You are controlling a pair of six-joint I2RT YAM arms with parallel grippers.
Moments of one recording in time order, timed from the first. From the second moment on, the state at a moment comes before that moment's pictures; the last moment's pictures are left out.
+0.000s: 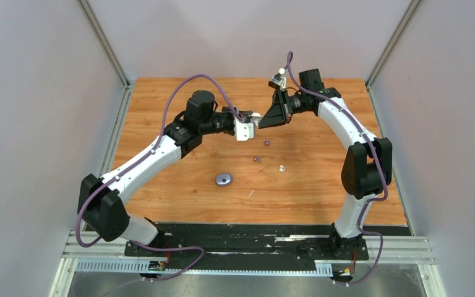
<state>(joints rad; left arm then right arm) -0.64 1.43 1.24 -0.10 0.54 1.03 0.25 1.86 1.63 -0.66 -1.51 0.29</state>
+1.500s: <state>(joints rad) -0.65 1.63 1.30 -0.44 0.43 0.89 0.12 1.62 1.38 -0.73 -1.45 0.13</state>
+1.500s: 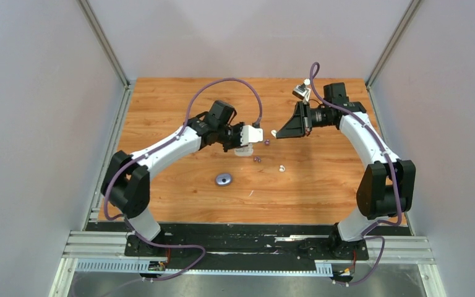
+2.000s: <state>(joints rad) -0.57 1.89 1.38 -0.63 0.47 0.77 0.08 1.61 1.34 -0.78 -1.42 0.05</state>
